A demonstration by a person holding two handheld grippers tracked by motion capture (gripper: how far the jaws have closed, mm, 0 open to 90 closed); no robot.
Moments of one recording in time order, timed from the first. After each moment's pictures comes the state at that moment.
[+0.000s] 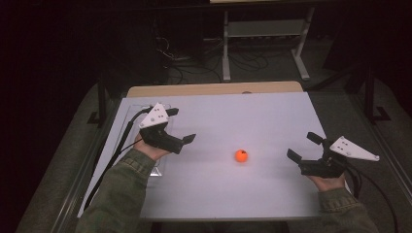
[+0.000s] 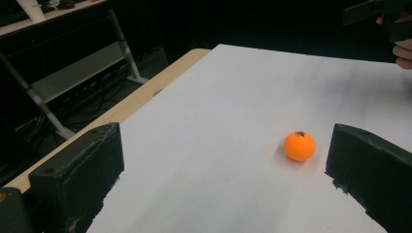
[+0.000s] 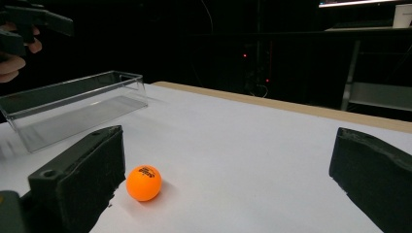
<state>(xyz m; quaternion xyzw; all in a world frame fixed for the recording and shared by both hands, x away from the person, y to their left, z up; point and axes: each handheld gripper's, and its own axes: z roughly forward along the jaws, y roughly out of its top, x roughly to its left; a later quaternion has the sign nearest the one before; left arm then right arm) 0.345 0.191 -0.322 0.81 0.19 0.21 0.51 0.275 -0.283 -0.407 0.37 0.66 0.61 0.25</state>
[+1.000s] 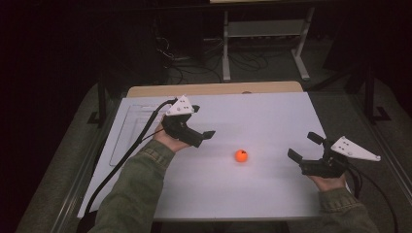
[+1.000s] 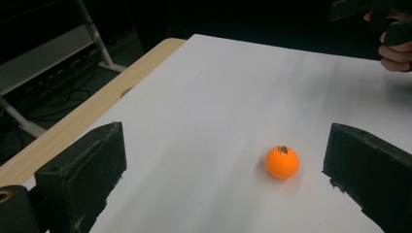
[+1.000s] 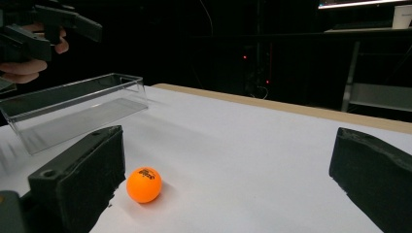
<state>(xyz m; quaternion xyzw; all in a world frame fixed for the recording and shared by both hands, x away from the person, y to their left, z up) 0.368 0.136 -0.317 0.84 0.18 0.16 0.48 0.275 -0.284 -0.407 0.37 0.66 0.61 0.24</state>
